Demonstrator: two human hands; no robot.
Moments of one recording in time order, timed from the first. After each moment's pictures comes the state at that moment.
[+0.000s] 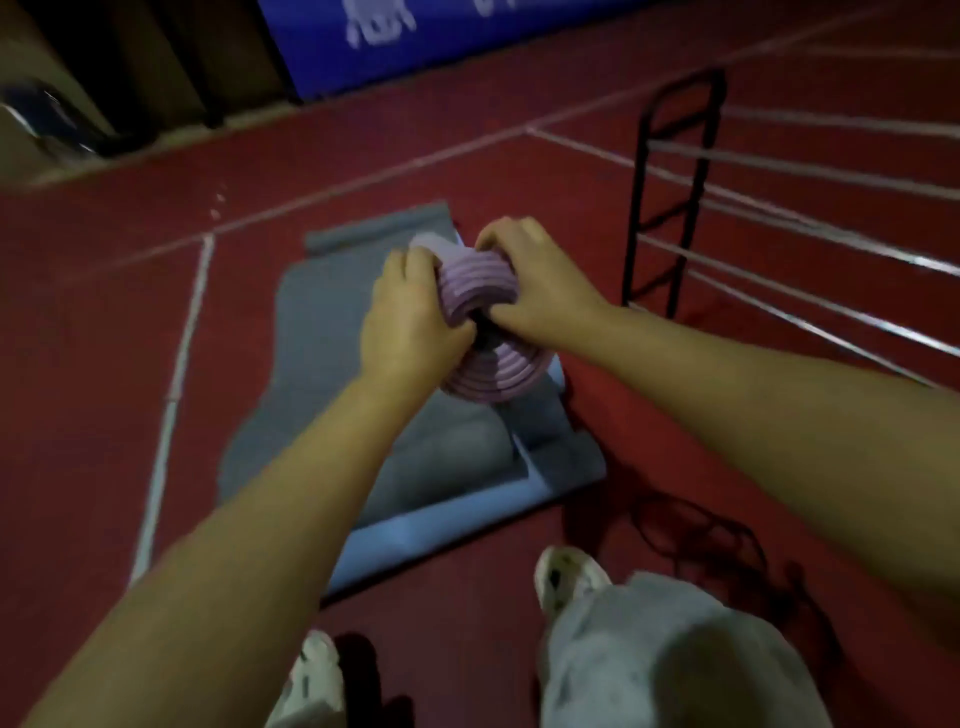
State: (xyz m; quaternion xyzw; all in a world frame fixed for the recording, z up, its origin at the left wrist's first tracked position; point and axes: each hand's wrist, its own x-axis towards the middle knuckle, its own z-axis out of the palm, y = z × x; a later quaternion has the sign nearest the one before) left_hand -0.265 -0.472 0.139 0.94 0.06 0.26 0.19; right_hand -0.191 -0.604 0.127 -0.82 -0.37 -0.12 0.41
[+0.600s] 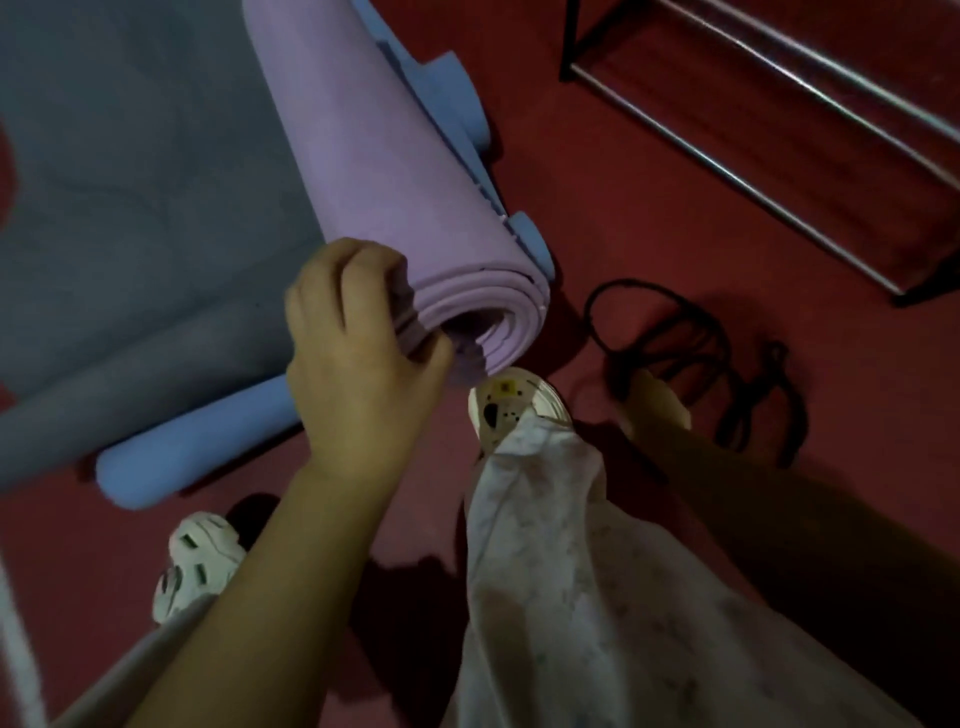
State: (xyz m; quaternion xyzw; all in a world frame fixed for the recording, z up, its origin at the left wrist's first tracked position) left_hand -0.295 -0.507 -0.083 0.96 0.04 0.20 0.17; right_hand -0.270 -0.743 -0.310 -0.92 0.19 0.27 0.22
